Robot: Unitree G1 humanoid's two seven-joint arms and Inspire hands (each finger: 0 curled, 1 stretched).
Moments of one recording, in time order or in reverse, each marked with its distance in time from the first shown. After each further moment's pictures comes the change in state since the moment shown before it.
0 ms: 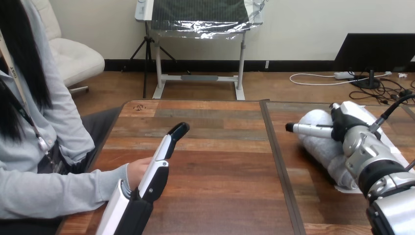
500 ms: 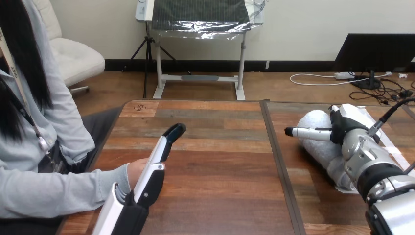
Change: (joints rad) left arm 0.051 0.001 0.007 -0.065 -0.011 0.000 -0.004; right arm 0.017 0.006 -0.003 -0.003 0.008 -0.006 -0.021
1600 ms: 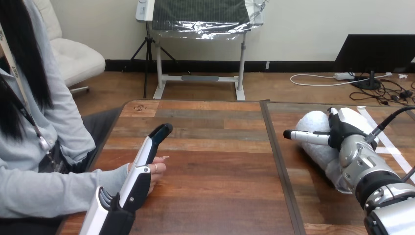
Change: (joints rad) left arm 0.047 0.004 0.050 -0.046 -0.022 -0.021 -0.016; right arm 0.040 0.014 -0.027 -0.019 0.019 -0.022 -0.039
